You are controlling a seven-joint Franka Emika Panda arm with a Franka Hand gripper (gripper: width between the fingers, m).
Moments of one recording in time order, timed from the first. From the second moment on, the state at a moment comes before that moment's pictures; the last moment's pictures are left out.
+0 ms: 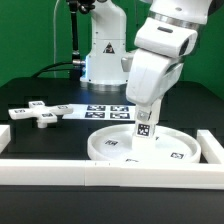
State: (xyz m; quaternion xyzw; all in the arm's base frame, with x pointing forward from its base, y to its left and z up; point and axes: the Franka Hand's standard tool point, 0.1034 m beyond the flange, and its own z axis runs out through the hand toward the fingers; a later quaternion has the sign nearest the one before) arm 0.561 0.037 0.067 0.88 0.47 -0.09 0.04
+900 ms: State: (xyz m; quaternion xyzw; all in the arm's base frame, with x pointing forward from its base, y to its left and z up) arm 0.559 0.045 0.070 1.00 0.05 -0.06 0.05
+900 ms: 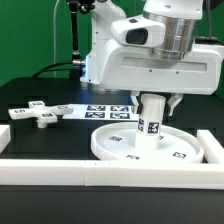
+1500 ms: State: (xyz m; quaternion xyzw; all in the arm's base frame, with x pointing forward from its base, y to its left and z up) arm 0.564 0.043 0.072 0.97 -0.23 -0.05 0.02
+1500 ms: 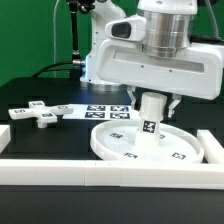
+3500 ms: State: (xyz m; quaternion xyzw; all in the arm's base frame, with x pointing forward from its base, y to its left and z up) arm 0.529 0.040 0.092 0.94 -0.34 -0.06 -0.03
